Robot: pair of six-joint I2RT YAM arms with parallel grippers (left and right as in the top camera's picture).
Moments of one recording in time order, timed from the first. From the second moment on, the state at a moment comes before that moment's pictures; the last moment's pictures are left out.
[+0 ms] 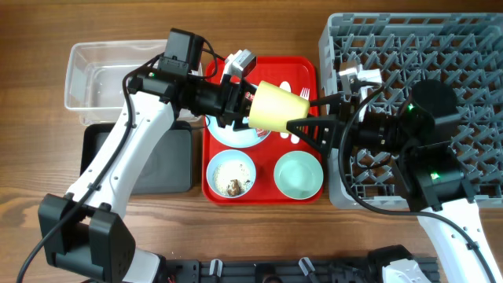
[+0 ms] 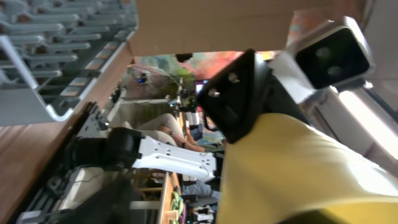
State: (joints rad) left arm -0.31 1.66 1.40 -0.84 1.52 -0.42; right arm 0.20 1.03 0.96 -0.16 -1.10 0.45
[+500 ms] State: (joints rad) left arm -0.16 1.66 1.40 -0.87 1.19 -0.42; right arm -0.03 0.83 1.01 -0.76 -0.77 0.35
